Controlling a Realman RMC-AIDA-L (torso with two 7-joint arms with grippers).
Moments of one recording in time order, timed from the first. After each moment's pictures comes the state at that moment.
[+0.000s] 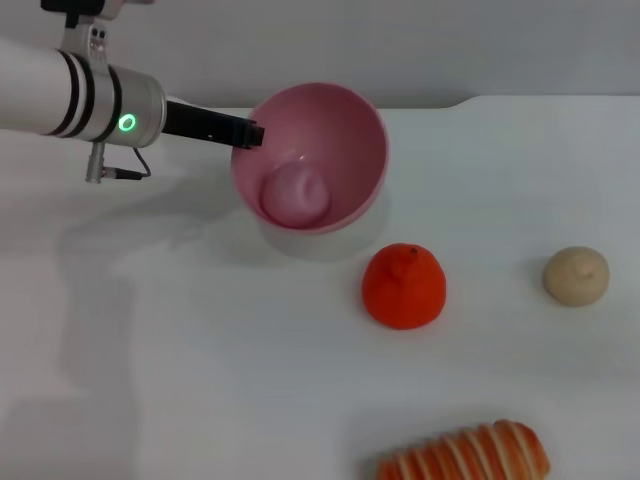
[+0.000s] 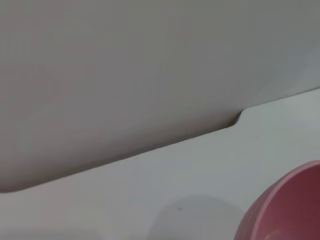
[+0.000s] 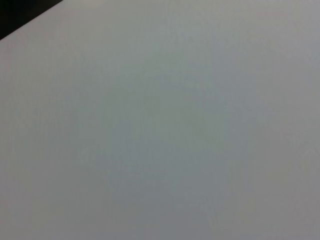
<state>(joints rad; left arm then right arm) -0.82 -2.06 1.04 0.75 -0.83 -0.97 0.80 0.33 2.06 -0.88 -0.51 -0.56 -1.54 0.85</state>
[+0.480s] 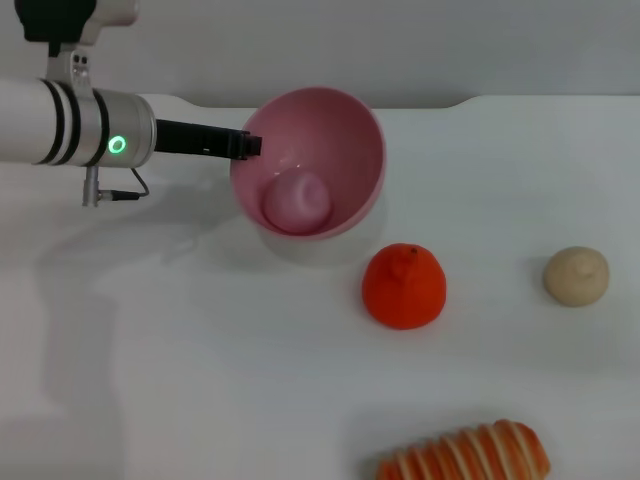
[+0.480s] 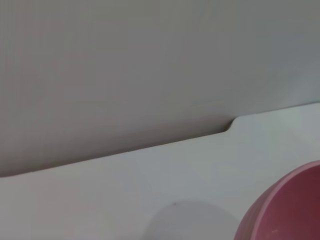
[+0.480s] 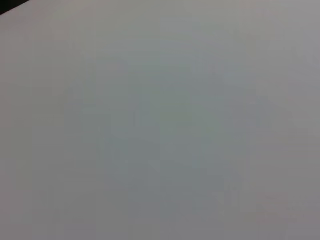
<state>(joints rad) -0.75 -2.06 1.06 0.74 -0.96 -0.95 0.87 0.38 2.06 -0.82 -0.44 -0.56 -1.53 0.75</state>
